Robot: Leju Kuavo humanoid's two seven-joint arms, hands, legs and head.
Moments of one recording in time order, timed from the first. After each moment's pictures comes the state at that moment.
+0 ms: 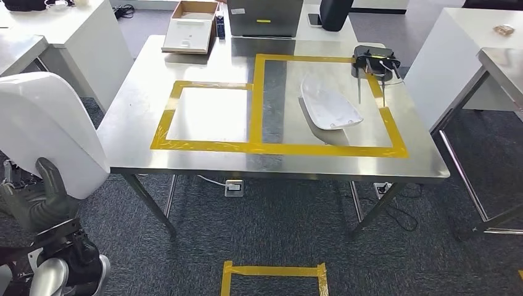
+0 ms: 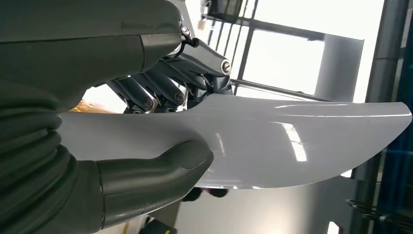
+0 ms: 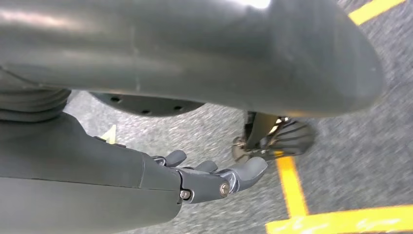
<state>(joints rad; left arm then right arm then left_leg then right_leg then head) 0.04 -0.02 0.10 -1.81 0.12 0.40 -0.65 -0.07 0.15 -0.66 -0.18 0.43 0.03 0.10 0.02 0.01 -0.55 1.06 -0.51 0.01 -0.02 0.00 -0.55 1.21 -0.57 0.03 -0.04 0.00</state>
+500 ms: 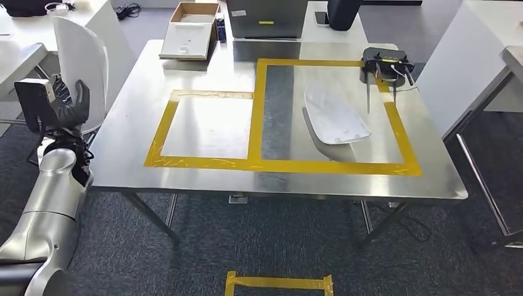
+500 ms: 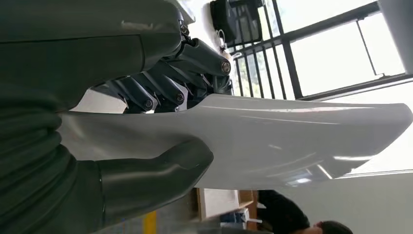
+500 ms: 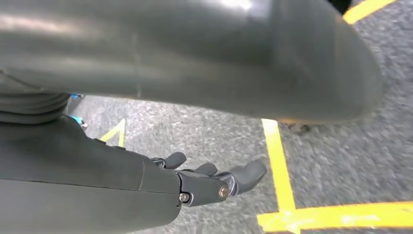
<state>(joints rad) -0.74 0.24 0.04 -0.78 -0.10 0.35 -0.56 -0.05 0.15 -0.66 -0.18 0.46 0.04 0.10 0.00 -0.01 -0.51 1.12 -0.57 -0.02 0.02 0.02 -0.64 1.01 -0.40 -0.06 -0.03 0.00</state>
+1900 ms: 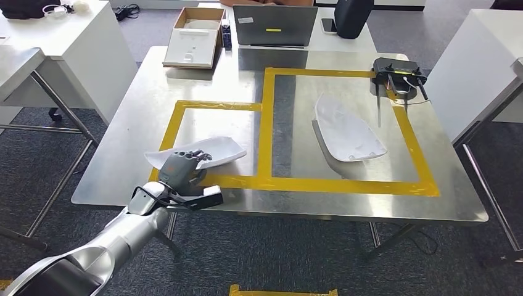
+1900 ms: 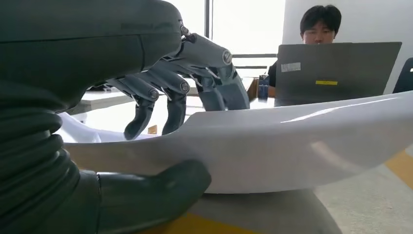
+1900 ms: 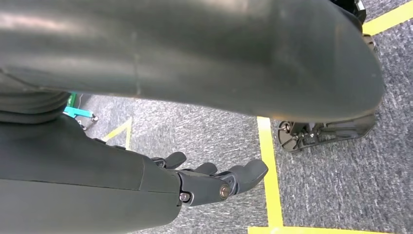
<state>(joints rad) -0.69 0.05 -0.61 -0.33 -0.99 0.70 -0.54 -0.05 0.16 -0.65 -0.18 0.52 0.04 0.13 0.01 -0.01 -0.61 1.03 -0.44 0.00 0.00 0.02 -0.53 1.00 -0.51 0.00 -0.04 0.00</state>
